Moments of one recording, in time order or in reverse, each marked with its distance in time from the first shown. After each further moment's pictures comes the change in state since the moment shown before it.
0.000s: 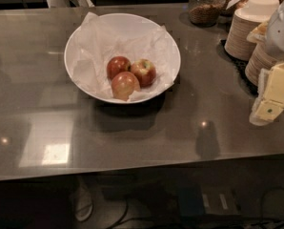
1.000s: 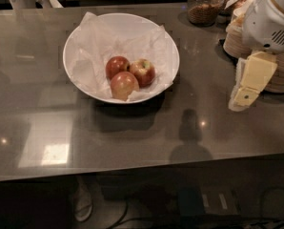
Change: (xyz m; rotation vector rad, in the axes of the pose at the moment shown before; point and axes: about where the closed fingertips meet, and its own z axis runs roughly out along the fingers) arm -0.034 -0.024 0.015 0.008 -0.064 -0.064
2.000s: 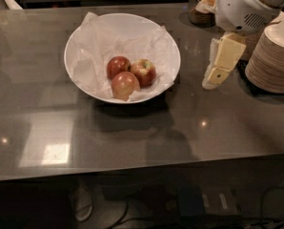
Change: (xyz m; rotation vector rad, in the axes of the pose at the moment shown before) arm -0.060 -0.039 0.005 0.067 -0.171 -0.152
